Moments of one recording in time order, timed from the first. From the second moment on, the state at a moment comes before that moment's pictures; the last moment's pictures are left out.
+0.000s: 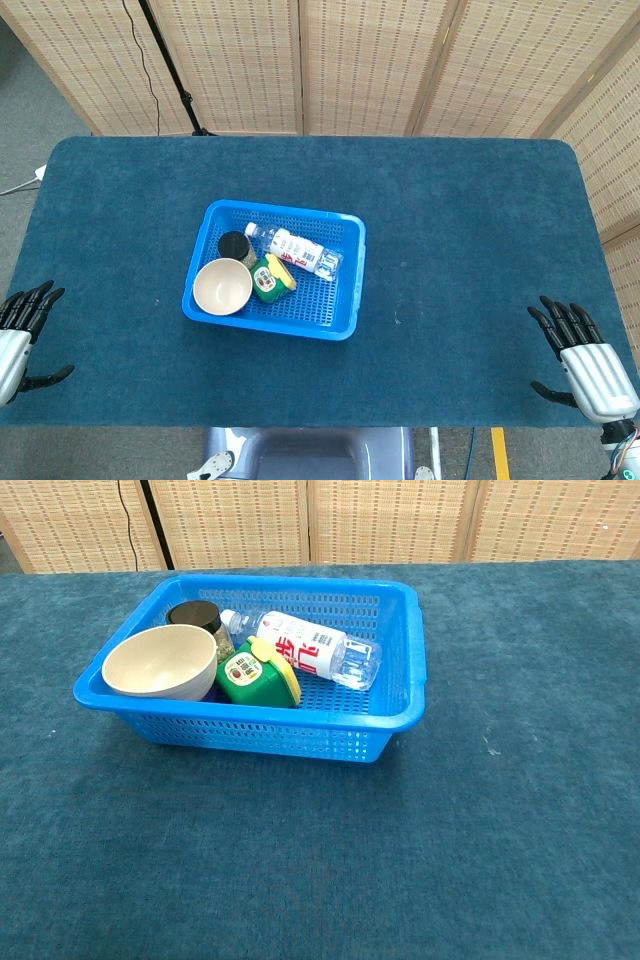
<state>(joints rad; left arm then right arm) -0.08 -0.97 0.03 -1.74 1.57 1.44 -0.06 0.09 -0.99 -0.04 -1.64 -1.68 1.47 0.05</state>
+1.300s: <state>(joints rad) -0.60 -1.20 -0.19 -1.73 1.42 0.92 0.52 0.10 -0.98 -0.01 -1.63 -1.61 1.44 0.09</state>
